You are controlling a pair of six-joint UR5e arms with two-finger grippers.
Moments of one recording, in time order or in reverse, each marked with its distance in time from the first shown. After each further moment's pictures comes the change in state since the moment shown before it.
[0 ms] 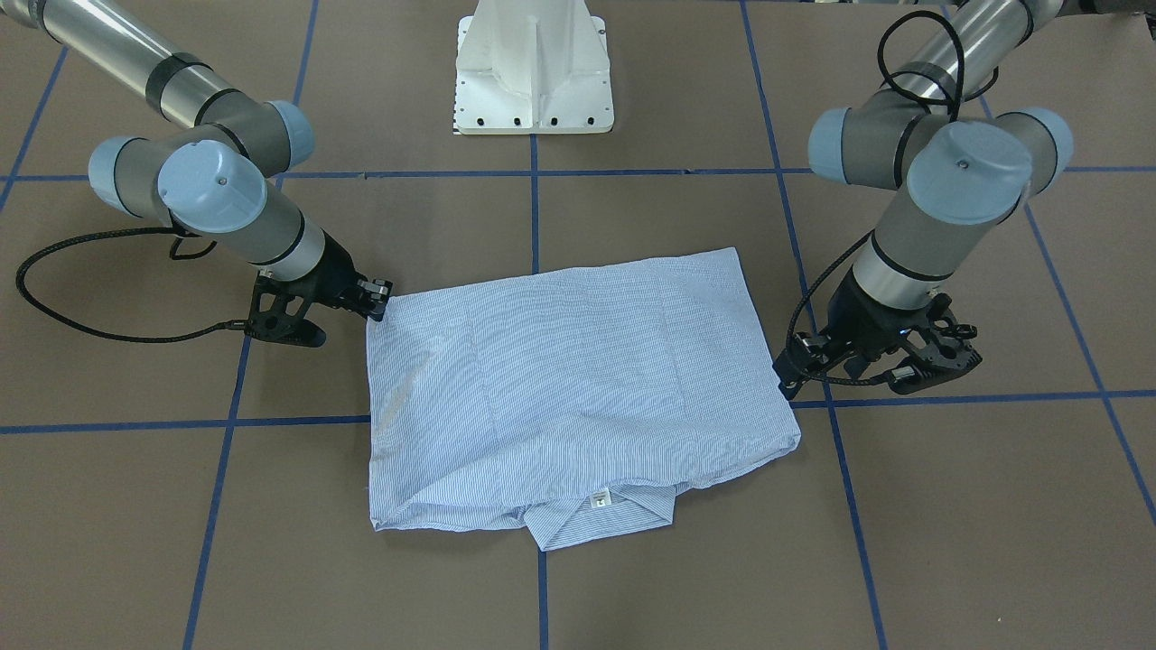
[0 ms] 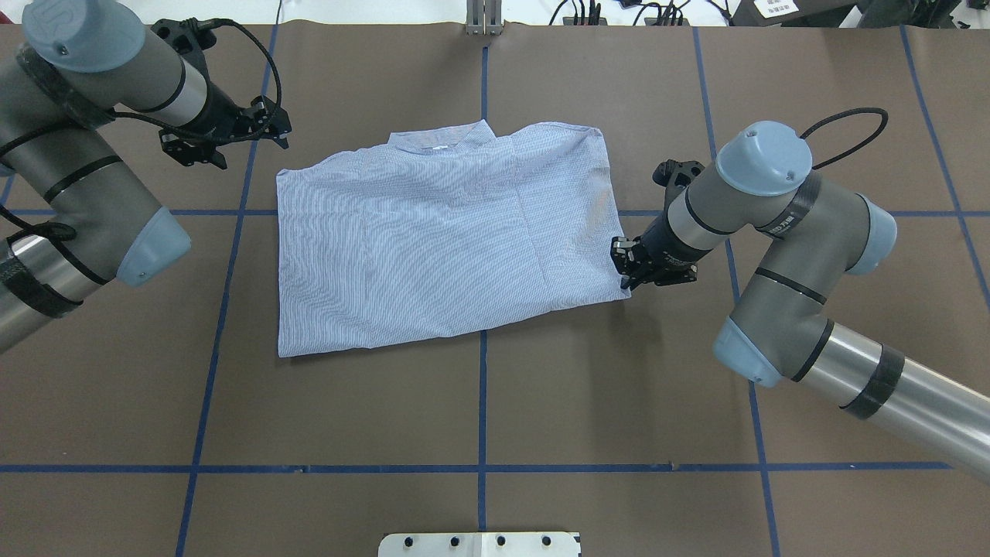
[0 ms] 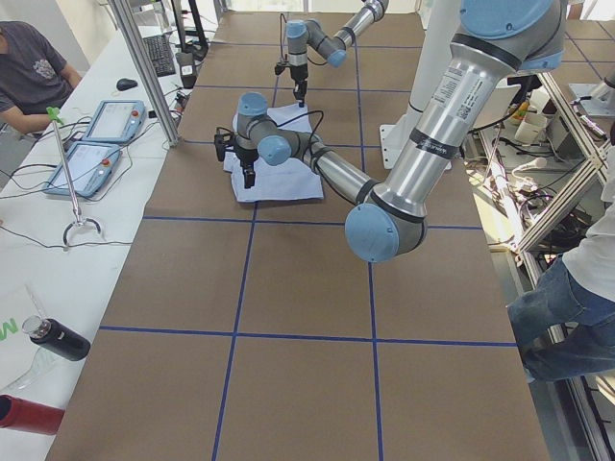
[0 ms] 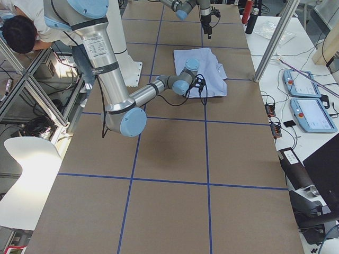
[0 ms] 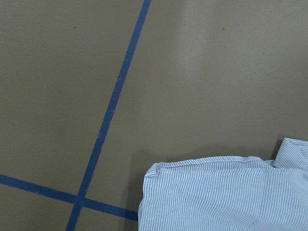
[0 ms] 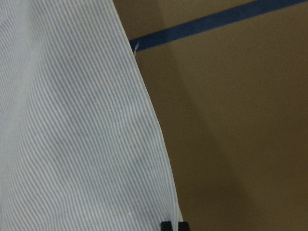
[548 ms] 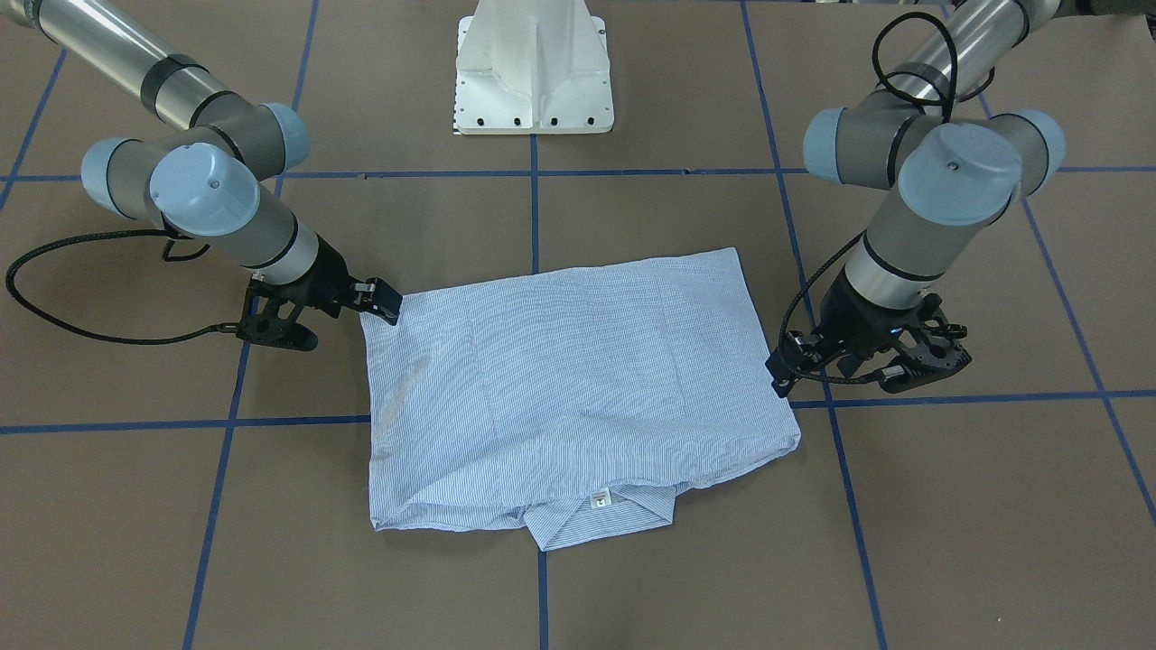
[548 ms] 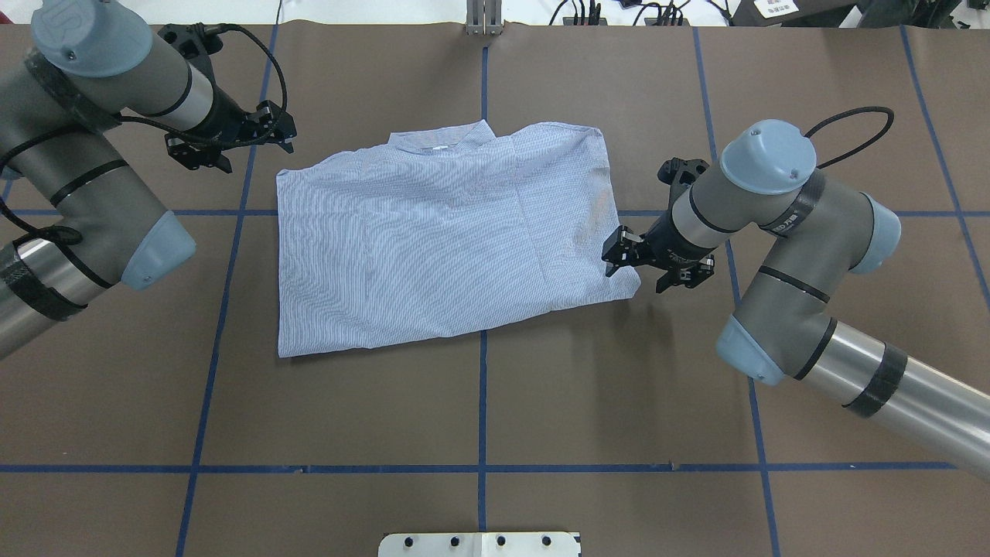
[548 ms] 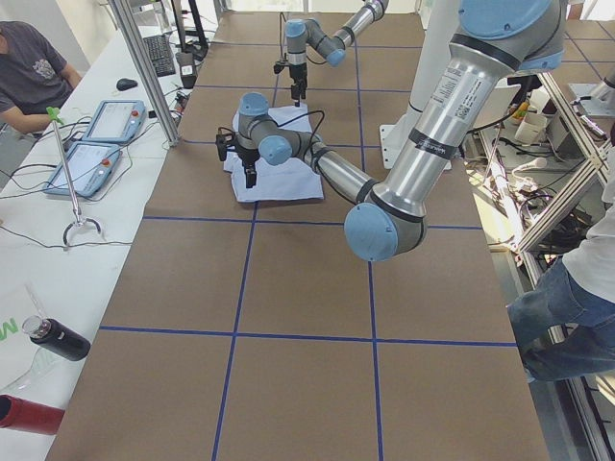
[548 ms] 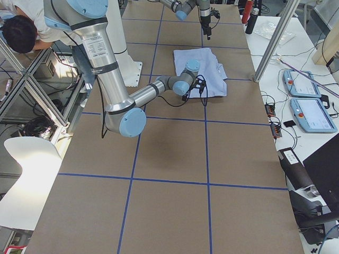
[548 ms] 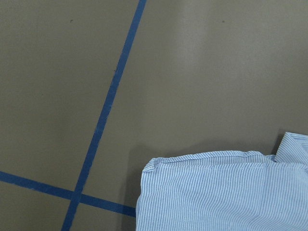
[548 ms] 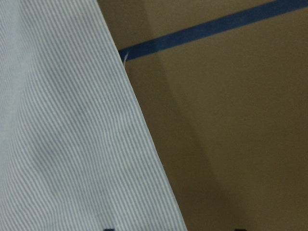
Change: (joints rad) left arm 0.011 -0.003 0.000 0.000 0.000 -0.001; right arm 0.003 -0.001 -0.008 -0.002 -0.009 0.004
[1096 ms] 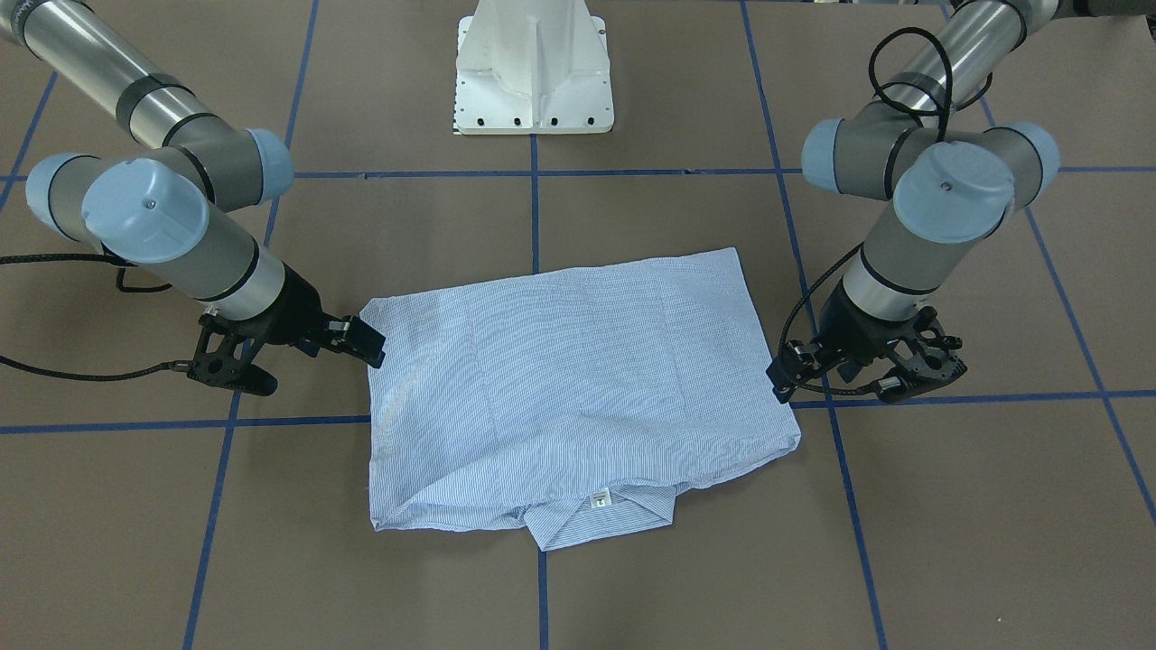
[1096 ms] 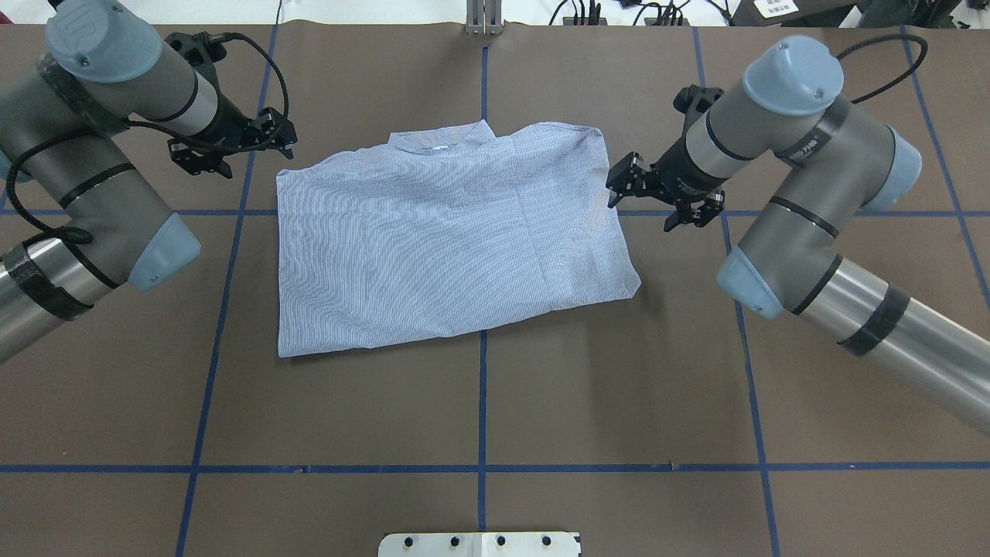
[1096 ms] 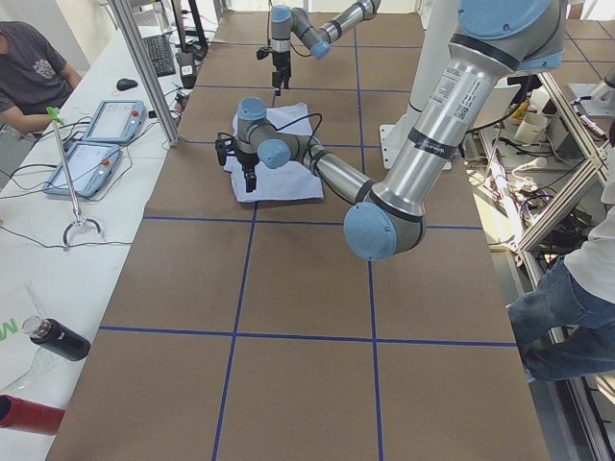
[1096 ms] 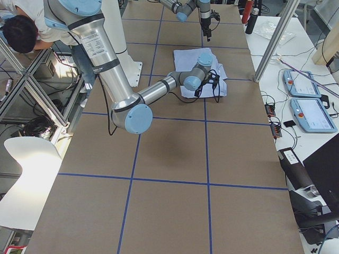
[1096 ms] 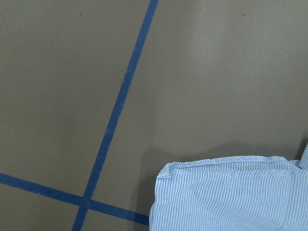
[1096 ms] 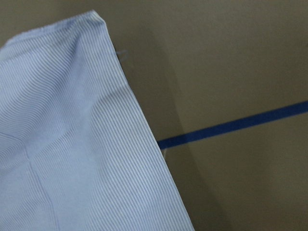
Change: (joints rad) left arm 0.008 -0.004 0.027 -0.003 -0.001 0.002; right arm 0.095 0.052 -0.035 0.000 0.027 0.001
